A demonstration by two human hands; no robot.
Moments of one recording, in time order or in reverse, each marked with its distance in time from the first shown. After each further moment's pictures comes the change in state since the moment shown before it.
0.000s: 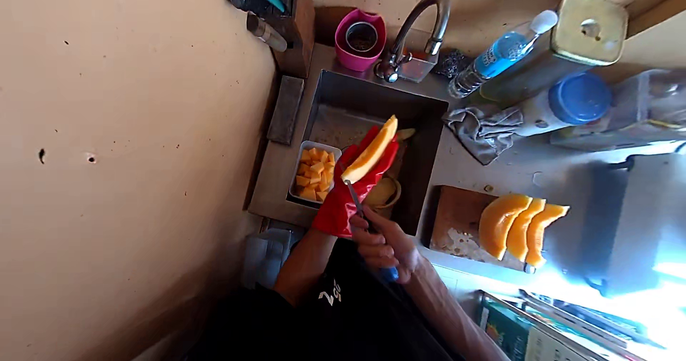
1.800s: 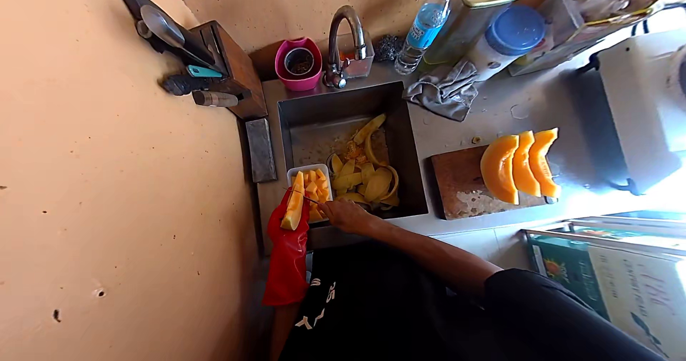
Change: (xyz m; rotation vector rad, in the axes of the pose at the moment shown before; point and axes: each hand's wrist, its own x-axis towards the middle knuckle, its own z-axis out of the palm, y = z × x) left_hand 0.031 -0.017 -0.116 -1.159 0.135 -0.195; right_hand 0.129 -0.039 -0.033 -1.953 0.816 -0.003
